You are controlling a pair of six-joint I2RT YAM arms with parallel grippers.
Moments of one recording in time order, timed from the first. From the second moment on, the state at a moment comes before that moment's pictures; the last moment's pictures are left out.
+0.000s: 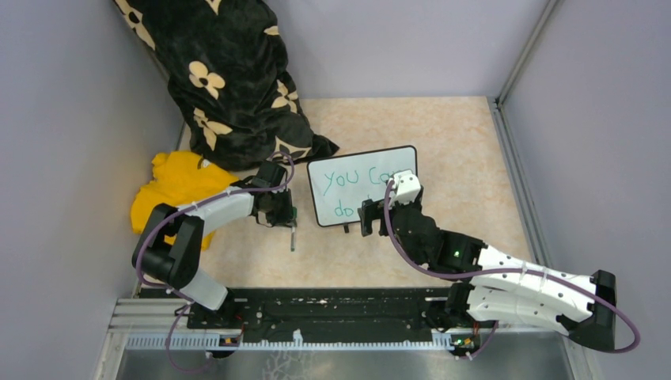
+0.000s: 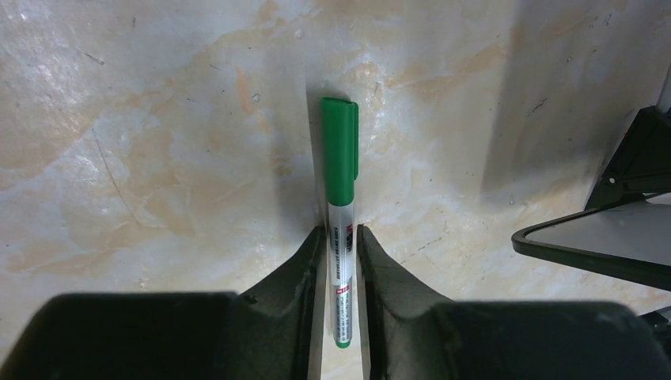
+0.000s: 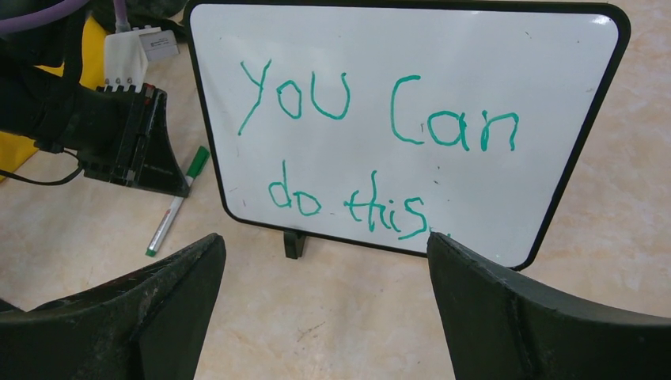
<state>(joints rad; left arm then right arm) -0.43 1.57 0.83 -0.40 0.12 -0.50 1.14 0.82 0.71 -0.26 0.70 0.36</state>
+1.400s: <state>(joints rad) -0.43 1.56 0.84 -0.40 0.12 -0.51 1.14 0.83 0.68 -0.21 0.71 0.37</state>
